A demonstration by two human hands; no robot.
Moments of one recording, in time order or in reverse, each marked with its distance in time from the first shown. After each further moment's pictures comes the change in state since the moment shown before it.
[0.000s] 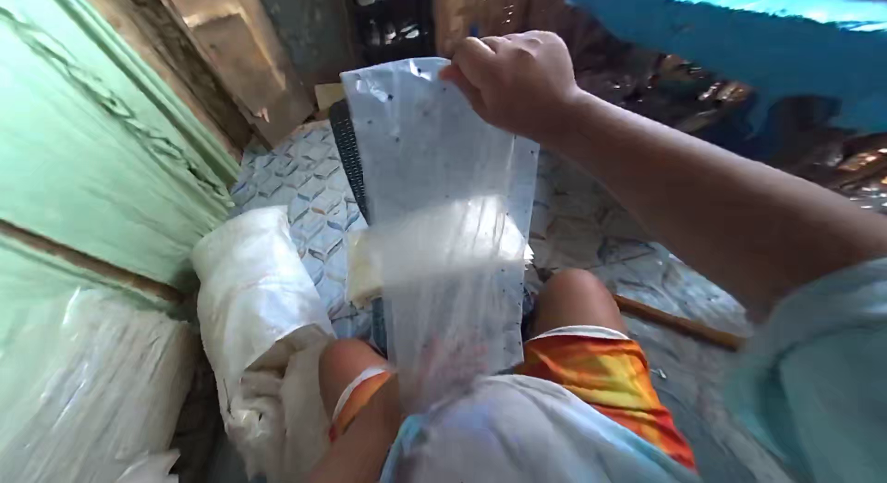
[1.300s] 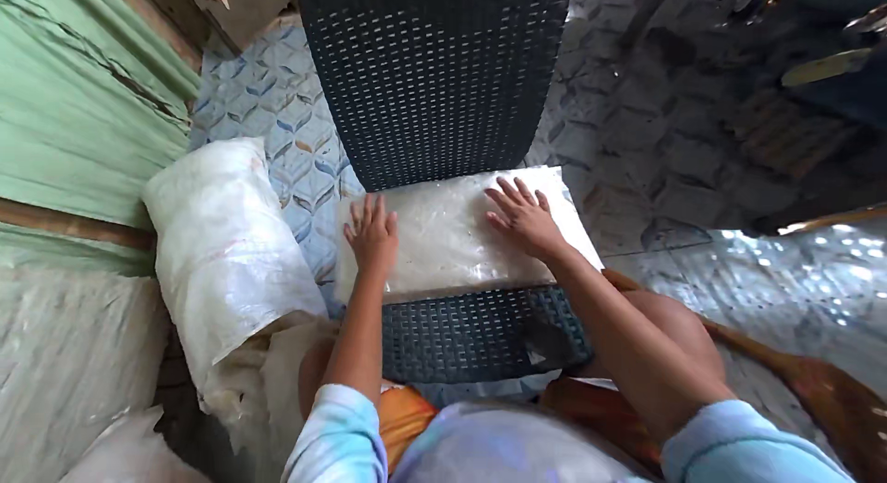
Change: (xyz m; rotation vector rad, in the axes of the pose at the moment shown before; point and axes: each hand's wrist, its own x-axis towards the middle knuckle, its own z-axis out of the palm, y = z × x) left_hand 0.134 0.024 -0.276 1.323 1.098 -0.311; right_hand -0.242 0.001 0.307 0.439 -0.857 0.674
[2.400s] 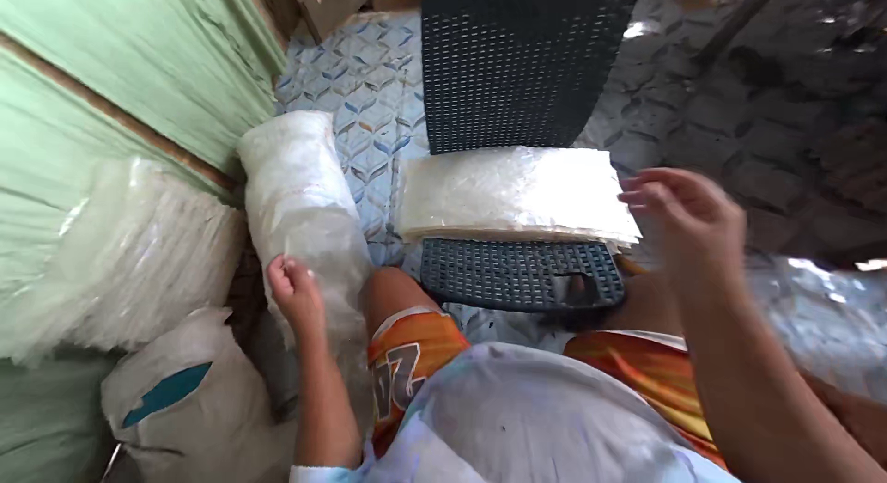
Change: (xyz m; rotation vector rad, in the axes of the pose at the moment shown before) left_hand -0.262 -0.104 -0.169 -0.618 0.782 -0.345; right_hand -0.182 -0.104 -0.109 0.777 0.362 -0.047
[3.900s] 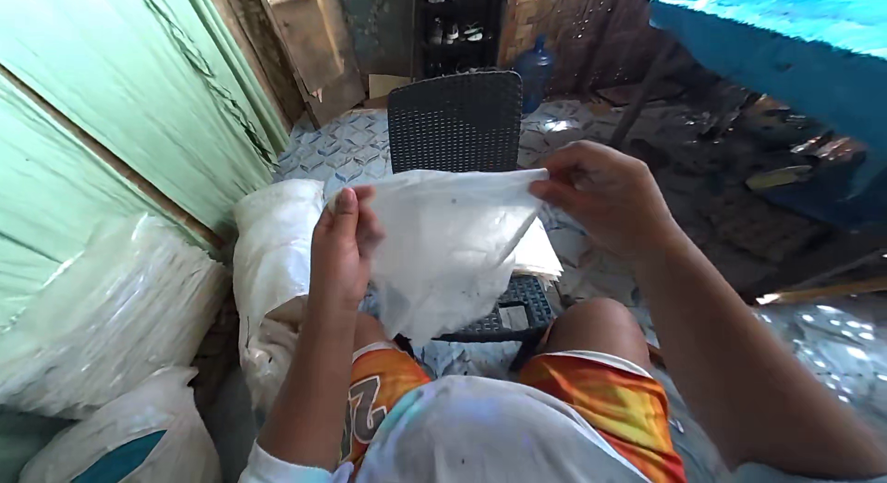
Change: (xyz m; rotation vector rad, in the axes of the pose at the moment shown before) left_hand -0.051 0.219 0.027 -0.875 -0.650 -0.016; right_hand 0.004 -0.145 -0.053 -0.161 -0.196 -0.712
